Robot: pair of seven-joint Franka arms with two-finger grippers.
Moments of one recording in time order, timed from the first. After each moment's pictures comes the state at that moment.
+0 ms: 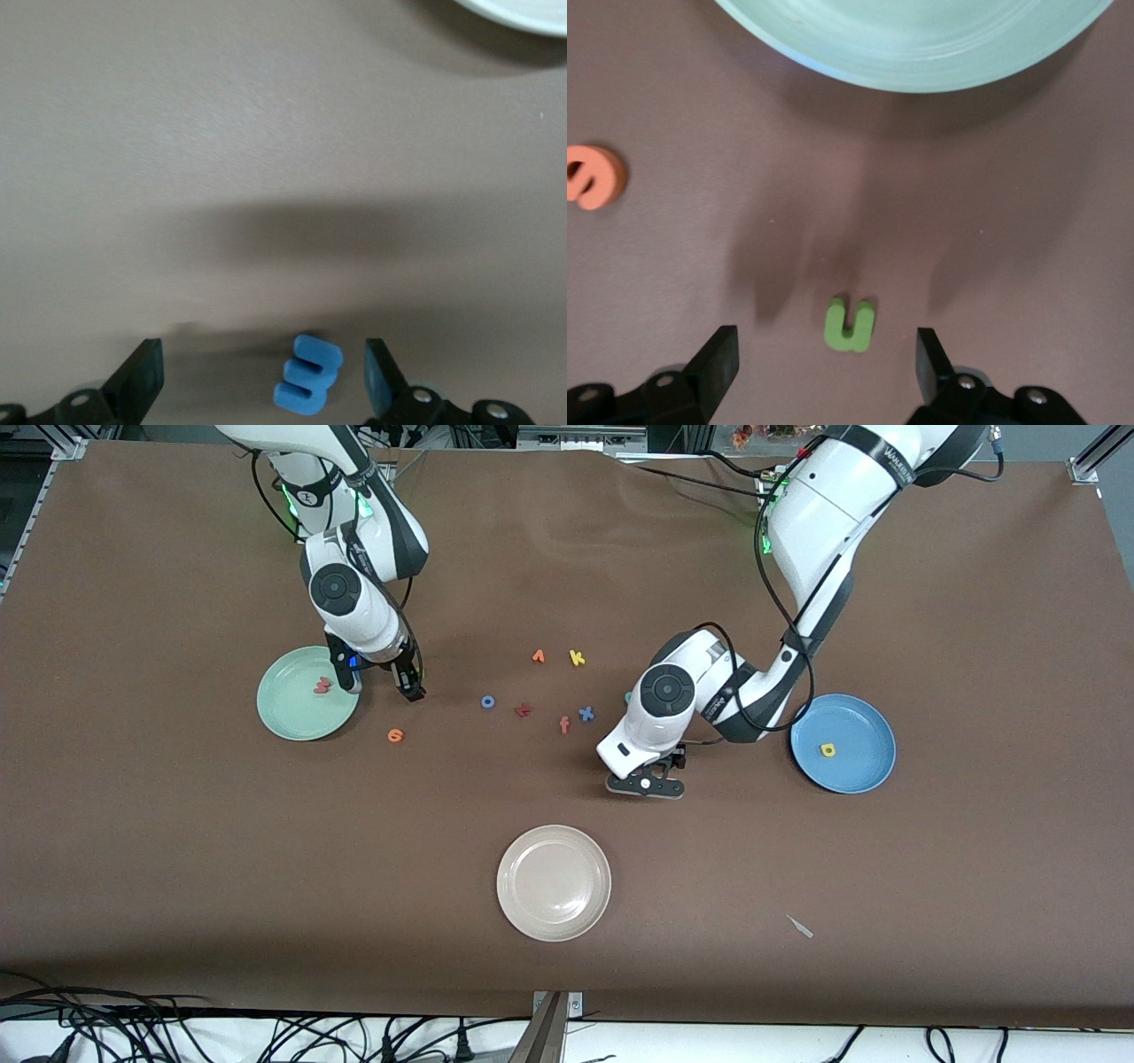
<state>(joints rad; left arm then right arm) -0.34 0.79 -0.31 -1.58 0.26 2.32 -0.65 0.53 0.26 -0.03 -2.48 0.14 2.67 1.58</state>
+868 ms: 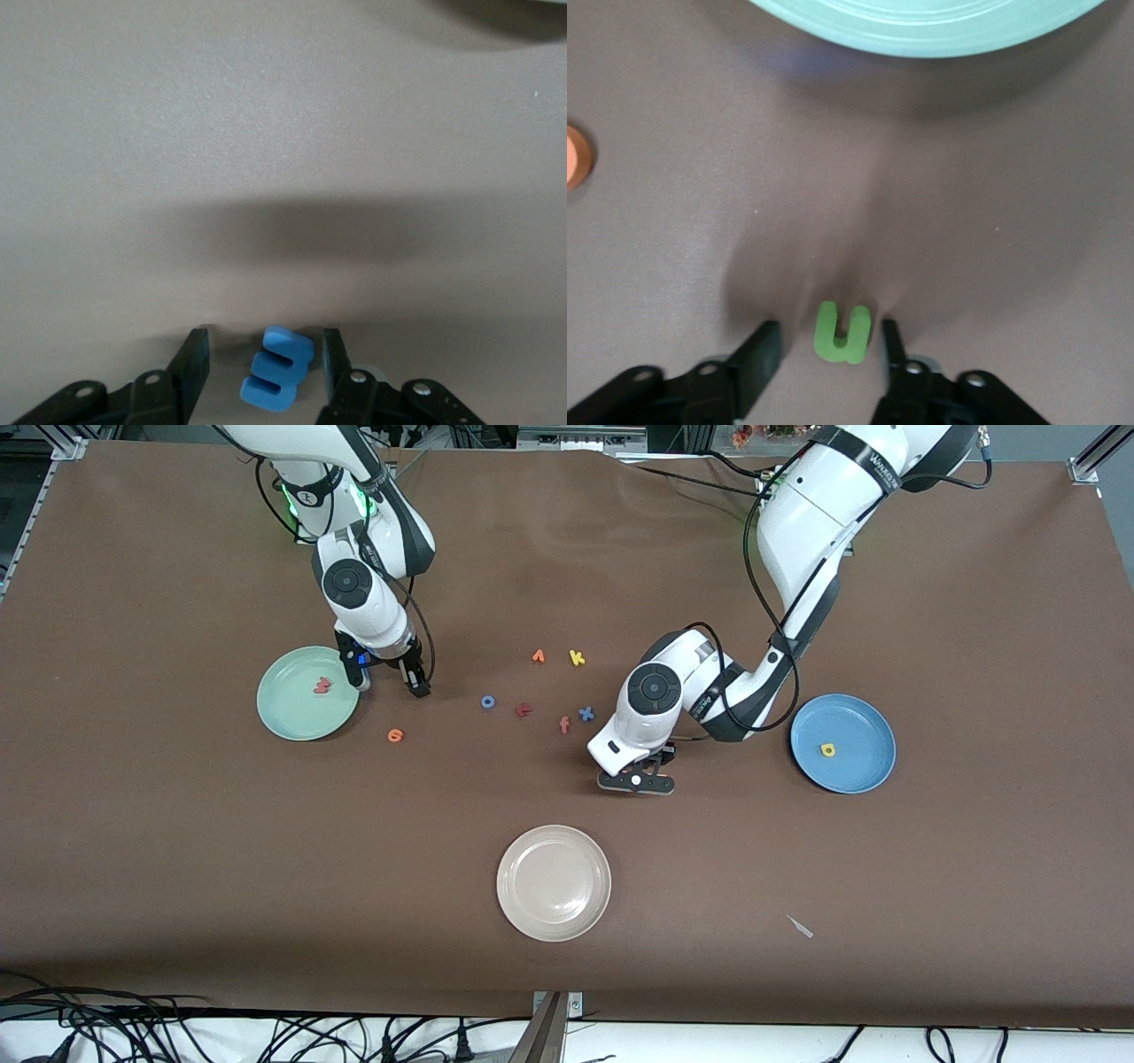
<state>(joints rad) -0.36 0.81 -0.31 -1.58 0.27 2.32 -0.70 0.56 0.29 -0.03 -2.50 0.14 2.76 1.59</state>
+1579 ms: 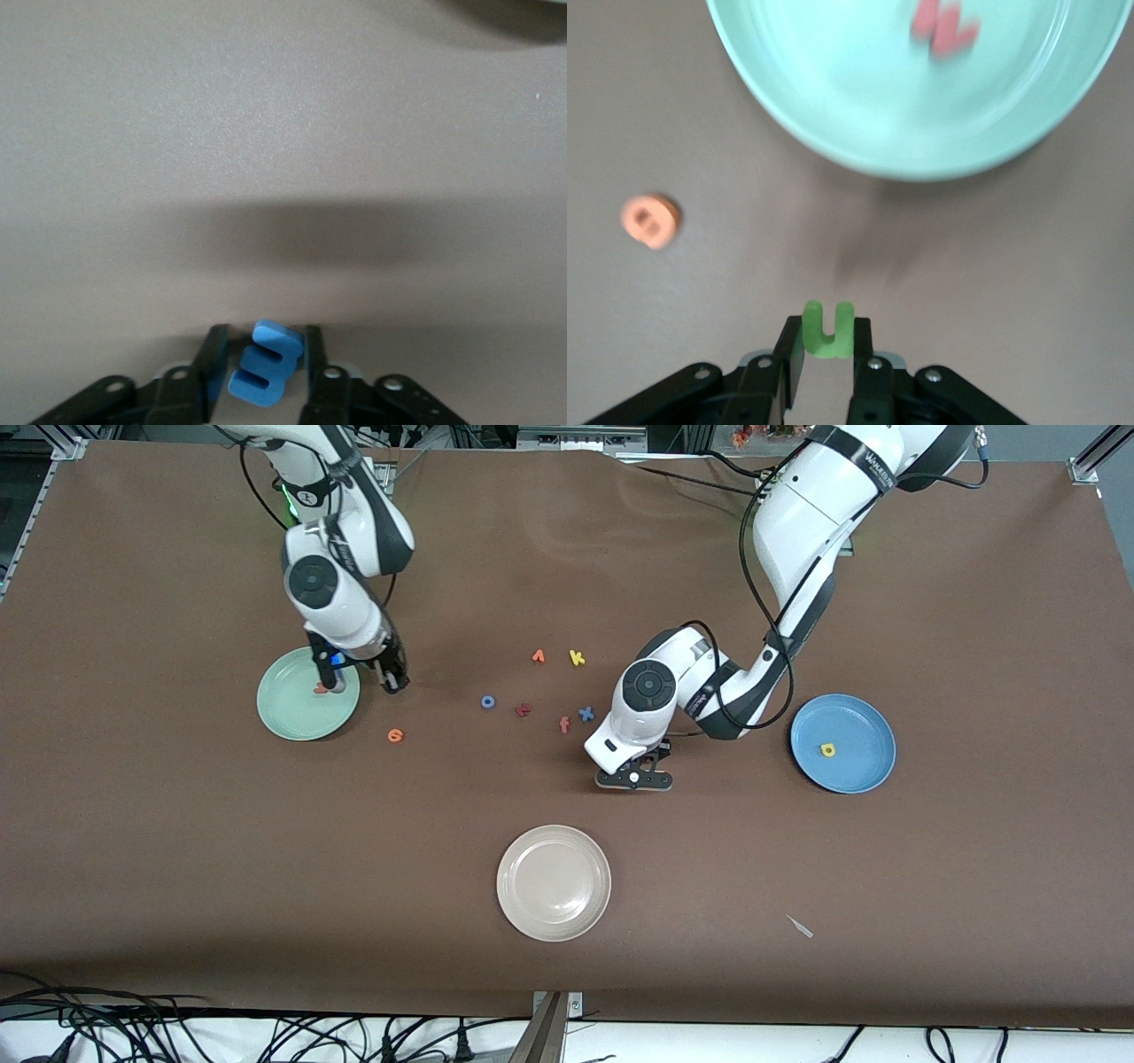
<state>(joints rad) -0.37 0.81 -0.30 -1.58 0.27 2.32 -0.74 0.56 0.12 -0.17 -2.47 0.14 2.53 1.40</state>
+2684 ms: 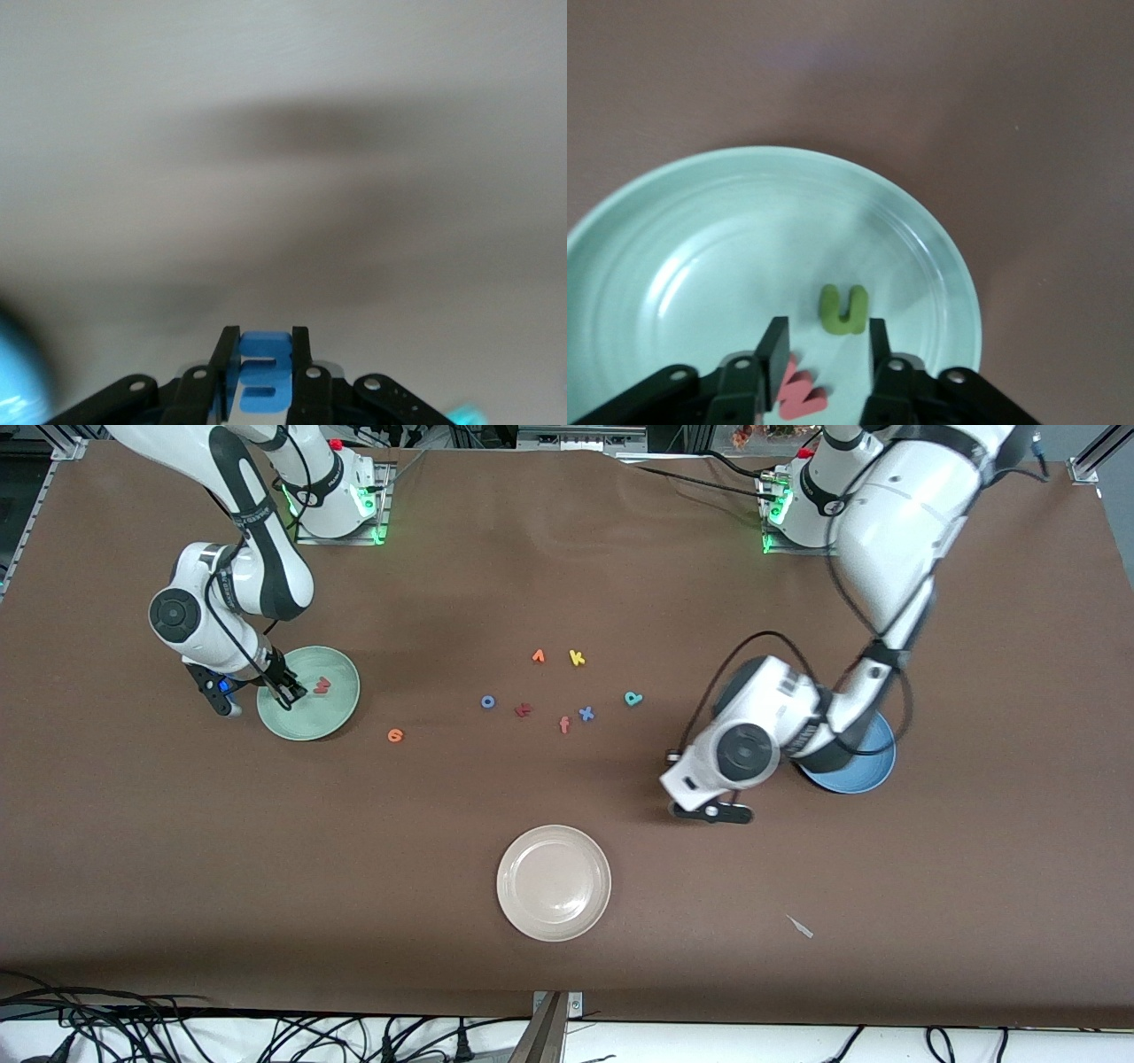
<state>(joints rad) -0.04 0.75 -0.43 -1.44 0.23 1.80 -0.36 0.55 0.23 -0.52 -2.48 0.14 2.53 0.82</state>
